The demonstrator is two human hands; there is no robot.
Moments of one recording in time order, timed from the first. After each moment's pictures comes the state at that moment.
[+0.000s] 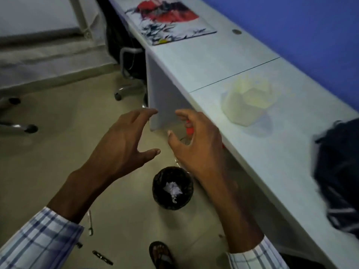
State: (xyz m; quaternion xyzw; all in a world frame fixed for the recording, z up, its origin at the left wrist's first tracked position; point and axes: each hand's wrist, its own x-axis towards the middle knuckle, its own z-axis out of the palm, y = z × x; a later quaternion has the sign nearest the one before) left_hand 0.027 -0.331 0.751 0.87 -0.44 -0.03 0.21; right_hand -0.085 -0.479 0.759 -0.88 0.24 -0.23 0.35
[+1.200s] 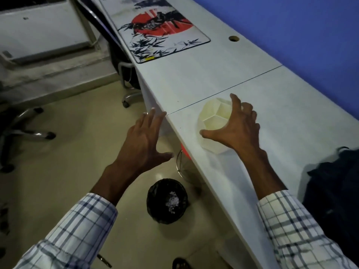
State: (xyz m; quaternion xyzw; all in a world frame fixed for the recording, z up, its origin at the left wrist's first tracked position) left_hand 0.026 -0.499 0.766 0.91 -0.38 -0.04 0.14; right_hand -0.067 -0.730 0.761 -0.90 0.37 -0.10 0.23
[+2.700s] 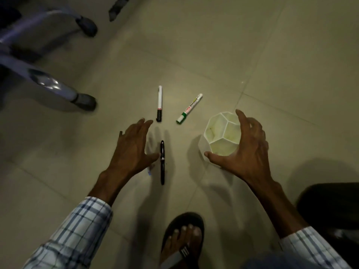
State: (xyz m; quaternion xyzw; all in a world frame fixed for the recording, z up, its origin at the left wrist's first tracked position) left_hand -0.123 0.033 0.028 0.95 0.20 -0.12 0.20; right_hand -0.013 -0.237 0.030 -0.95 -0.13 0.09 0.27
